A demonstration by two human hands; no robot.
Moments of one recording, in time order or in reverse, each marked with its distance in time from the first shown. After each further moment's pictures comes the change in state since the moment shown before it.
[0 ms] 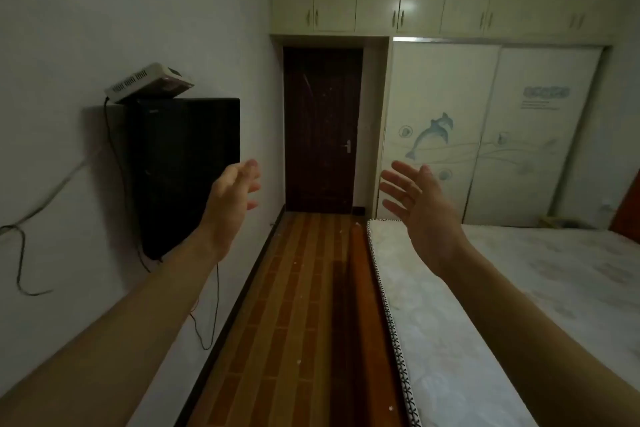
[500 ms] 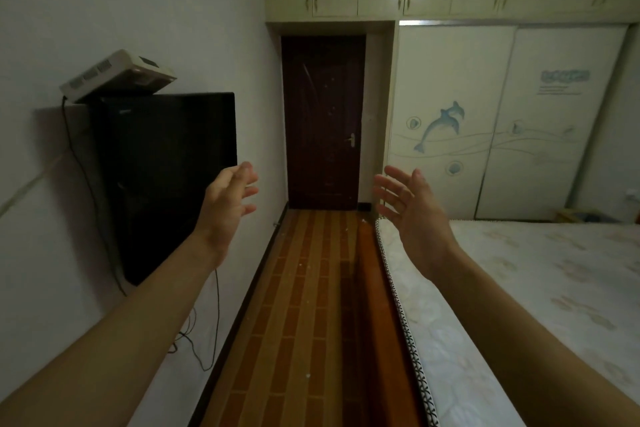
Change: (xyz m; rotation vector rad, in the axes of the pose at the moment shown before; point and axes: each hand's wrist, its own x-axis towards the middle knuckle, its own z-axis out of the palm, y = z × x) left_hand 0.106 -0.067 0.003 -0.033 0.038 -0.048; right_hand 0.113 0.077 0.022 0.070 0.020 0.067
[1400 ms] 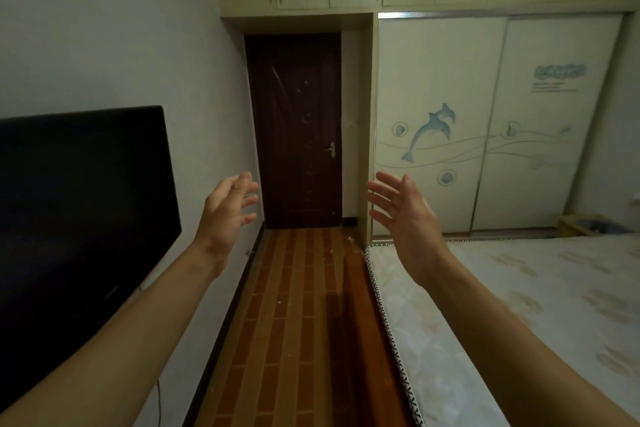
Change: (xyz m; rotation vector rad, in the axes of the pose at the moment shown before) left_hand 0.331 -0.153 0.143 -0.059 -0.052 -0.034; right_hand 0.338 0.112 -0.084 -0.052 0.104 -0.035
